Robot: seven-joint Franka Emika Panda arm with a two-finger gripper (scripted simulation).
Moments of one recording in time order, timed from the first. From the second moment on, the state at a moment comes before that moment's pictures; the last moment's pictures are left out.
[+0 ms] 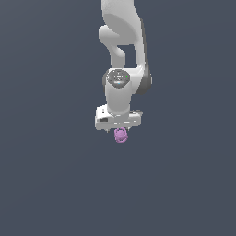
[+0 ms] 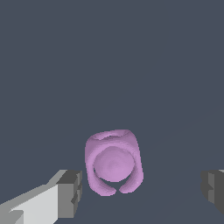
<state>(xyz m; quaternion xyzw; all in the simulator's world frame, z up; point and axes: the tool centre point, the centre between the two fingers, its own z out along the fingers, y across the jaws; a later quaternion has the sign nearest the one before) -0.014 0.000 0.119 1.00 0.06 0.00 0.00</state>
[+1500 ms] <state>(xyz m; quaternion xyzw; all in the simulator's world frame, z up) -0.032 0.015 0.042 0.99 0.14 0.00 0.00</state>
